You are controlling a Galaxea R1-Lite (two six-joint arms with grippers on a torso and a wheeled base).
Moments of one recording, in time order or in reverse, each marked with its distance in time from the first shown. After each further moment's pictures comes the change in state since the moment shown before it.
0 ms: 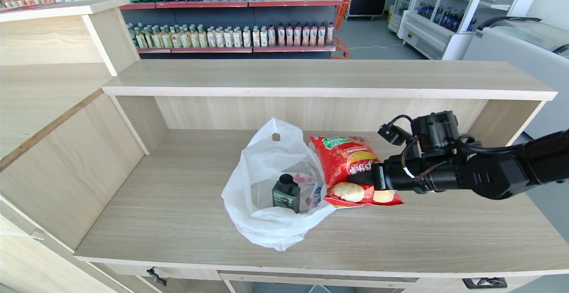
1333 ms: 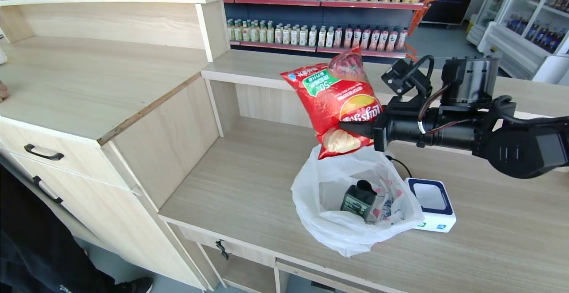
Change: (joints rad) left arm 0.001 0.000 0.000 0.000 0.000 0.000; right arm 0.041 -0.109 -0.119 -0.213 0.057 -0.502
